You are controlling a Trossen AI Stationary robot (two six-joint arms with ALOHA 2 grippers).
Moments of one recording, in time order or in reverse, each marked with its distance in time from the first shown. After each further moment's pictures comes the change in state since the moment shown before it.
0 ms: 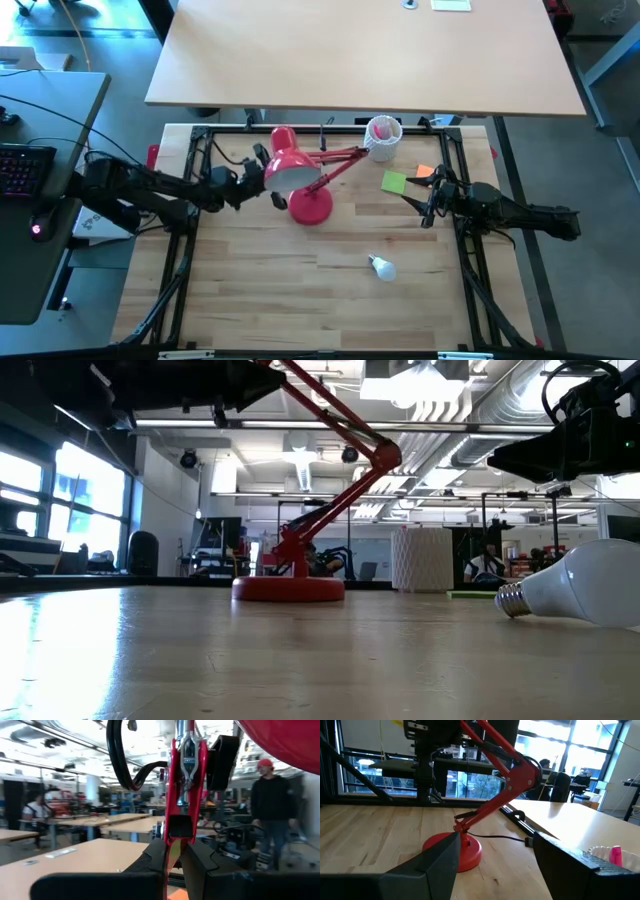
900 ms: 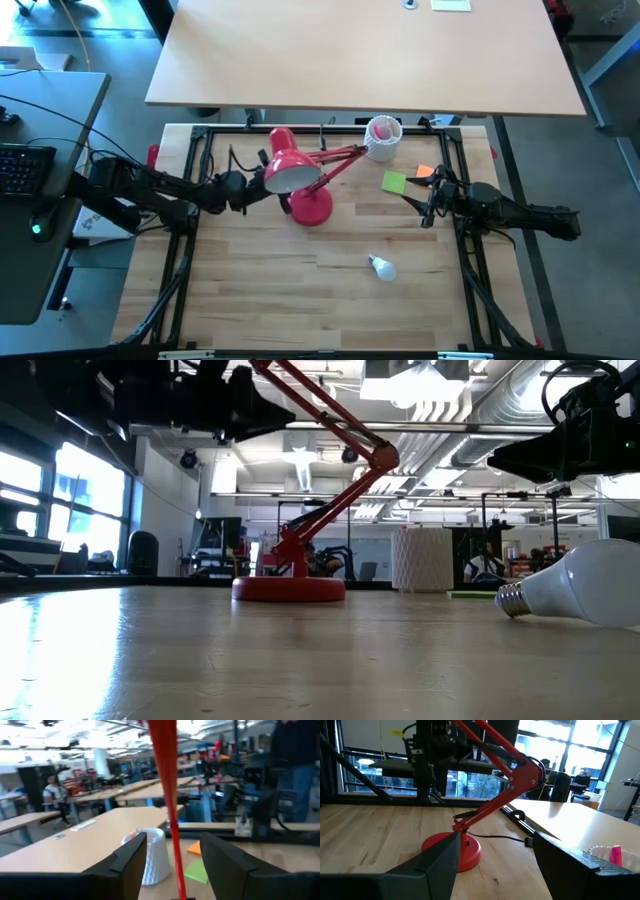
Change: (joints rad) left arm 0.005 0.045 -0.005 -0.153 -0.049 0.092; right arm 0.000 0.001 0.000 0.000 0.000 0.000
